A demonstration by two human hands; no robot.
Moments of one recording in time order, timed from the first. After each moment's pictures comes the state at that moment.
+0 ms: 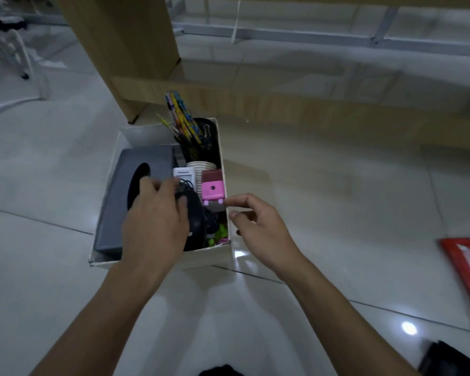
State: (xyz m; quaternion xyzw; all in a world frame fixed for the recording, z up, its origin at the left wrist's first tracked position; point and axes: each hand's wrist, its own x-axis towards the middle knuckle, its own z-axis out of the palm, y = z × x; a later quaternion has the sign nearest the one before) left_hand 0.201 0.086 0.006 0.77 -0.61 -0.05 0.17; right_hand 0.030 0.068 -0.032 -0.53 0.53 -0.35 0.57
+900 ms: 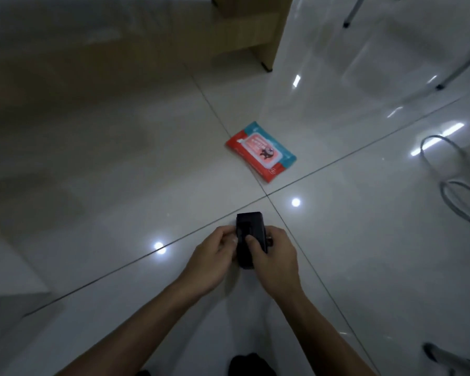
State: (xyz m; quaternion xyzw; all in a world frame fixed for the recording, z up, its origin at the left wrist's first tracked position) left_hand -0.088 0.183 -0.109 0.43 -0.65 -0.63 0.03; right_hand -0.197 0.277 -0.122 -0.22 0.87 -0.36 0.25
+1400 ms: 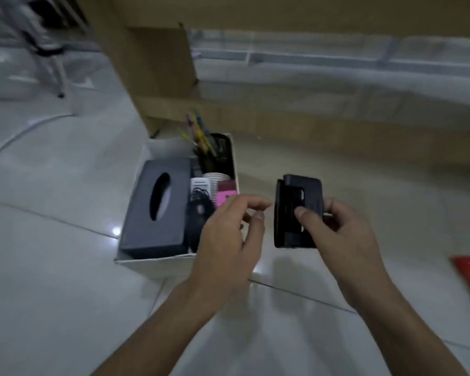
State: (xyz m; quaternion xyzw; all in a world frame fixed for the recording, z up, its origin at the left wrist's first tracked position) left_hand 0.138 0.112 0.013 0.58 -0.66 -0.21 0.43; right_hand -0.034 0.092 0.017 -0.51 0.59 -0.44 0.44
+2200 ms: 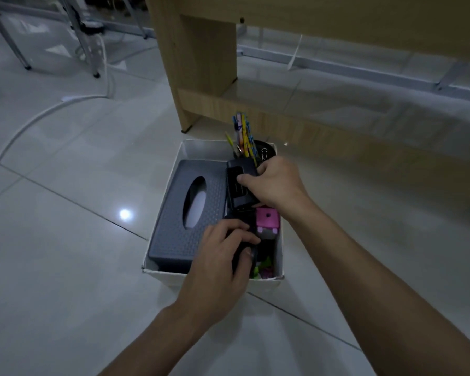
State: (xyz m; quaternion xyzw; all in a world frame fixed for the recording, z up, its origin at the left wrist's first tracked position) left_hand 0.212 0.114 -0.027 0.66 -0.66 -0.16 0.32; right_hand 0.125 -0.050 0.012 -0.68 0.60 -0.20 0.36
